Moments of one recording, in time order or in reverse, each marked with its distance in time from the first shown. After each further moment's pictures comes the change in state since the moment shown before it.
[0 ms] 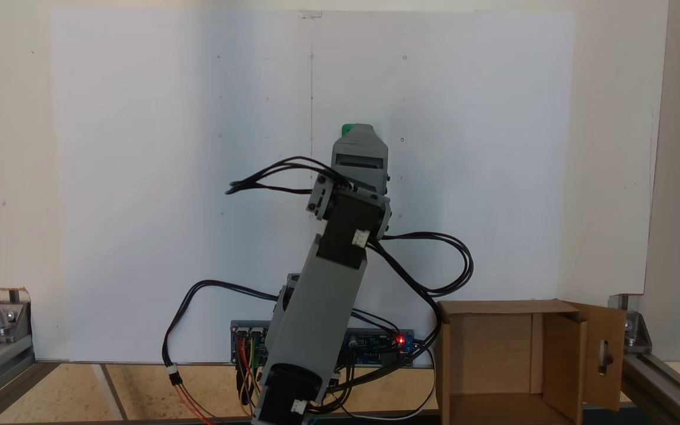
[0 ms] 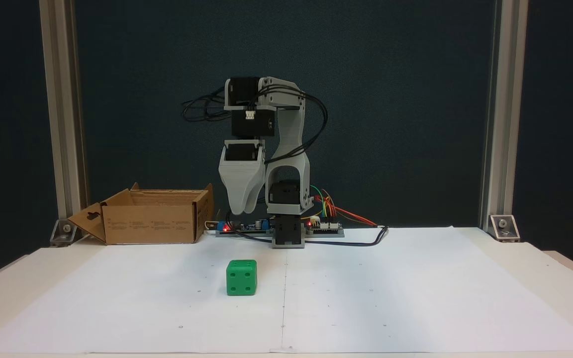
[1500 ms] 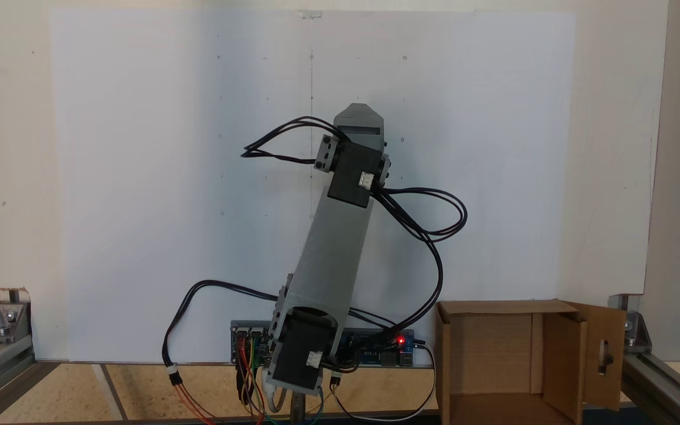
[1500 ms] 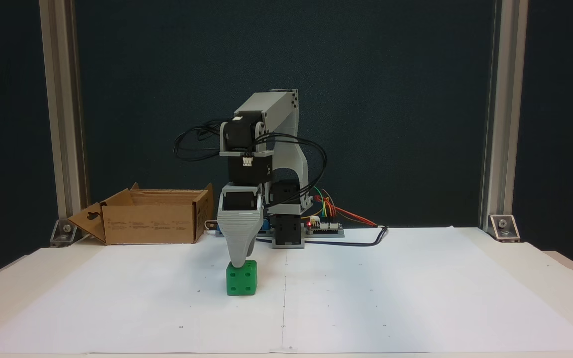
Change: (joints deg) arm -1.9 -12.8 7.1 -15.6 -0.8
